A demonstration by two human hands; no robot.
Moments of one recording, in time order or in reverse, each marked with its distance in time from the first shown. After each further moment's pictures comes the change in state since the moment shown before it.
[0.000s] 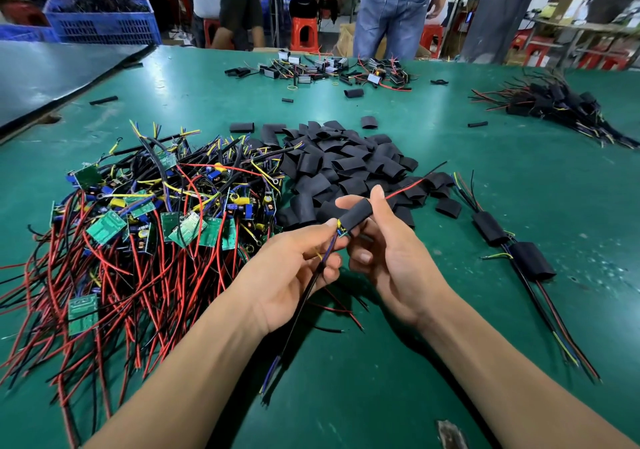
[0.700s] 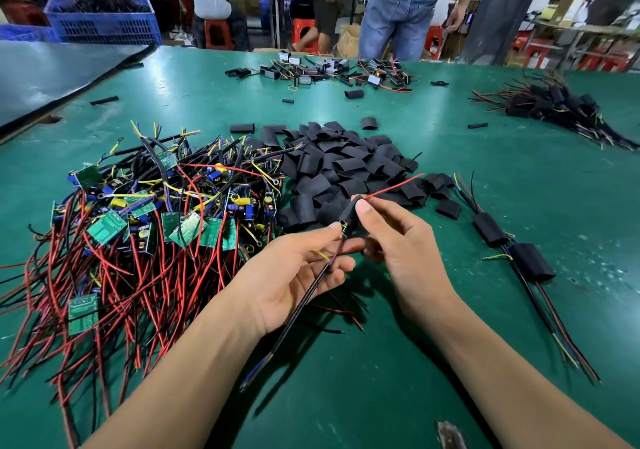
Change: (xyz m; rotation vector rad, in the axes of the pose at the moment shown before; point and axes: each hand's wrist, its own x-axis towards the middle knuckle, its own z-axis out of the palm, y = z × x) left_hand -0.001 0.001 -0.001 0.031 -0.073 -0.074; right_hand 0.002 0.003 -0.014 -0.320 0.175 -0.222
